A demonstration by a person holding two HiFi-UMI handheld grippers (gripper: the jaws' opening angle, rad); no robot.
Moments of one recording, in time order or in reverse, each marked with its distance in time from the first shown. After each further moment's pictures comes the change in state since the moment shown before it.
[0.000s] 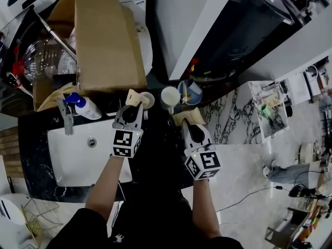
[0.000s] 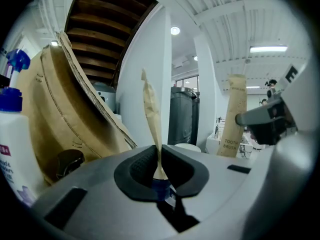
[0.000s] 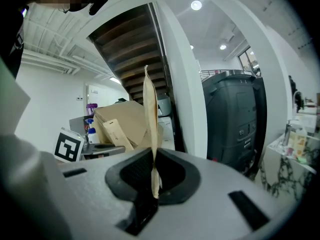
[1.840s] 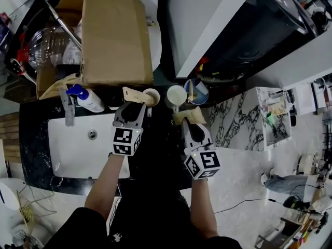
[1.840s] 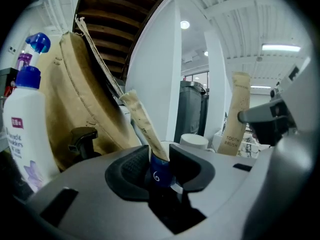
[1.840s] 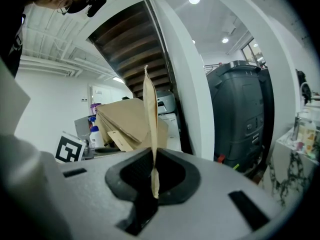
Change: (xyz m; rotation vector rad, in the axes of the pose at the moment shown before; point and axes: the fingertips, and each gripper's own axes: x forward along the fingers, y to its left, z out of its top) left arm -0.005 0.015 -0.030 -0.063 0.067 0.089; right arm 0.018 0.001 -0.013 0.024 0.028 0.072
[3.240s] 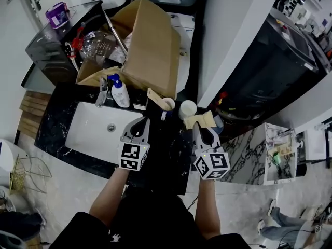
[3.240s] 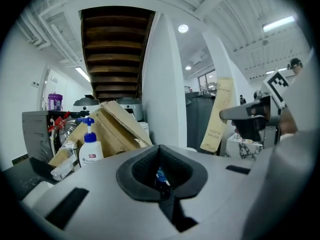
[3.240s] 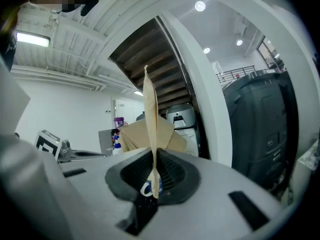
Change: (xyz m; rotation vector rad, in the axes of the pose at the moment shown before) left arm -0.126 -0.053 0.053 0.076 -0.099 0.282; right arm -0.049 0.005 0.062 -0.068 -0.142 0.254
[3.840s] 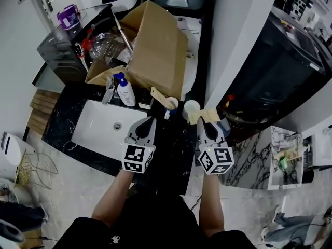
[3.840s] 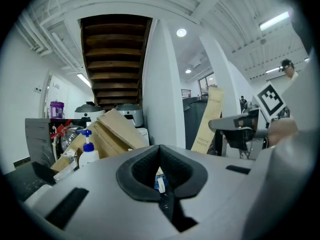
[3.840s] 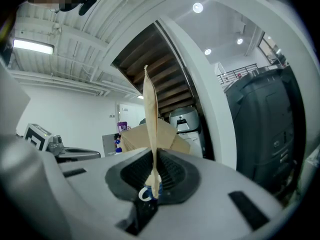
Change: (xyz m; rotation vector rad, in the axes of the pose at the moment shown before) left arm -0.018 -0.029 0.029 0.014 -0.058 0.025; right arm 0.002 -0.013 0.008 0.013 -0.051 0.061
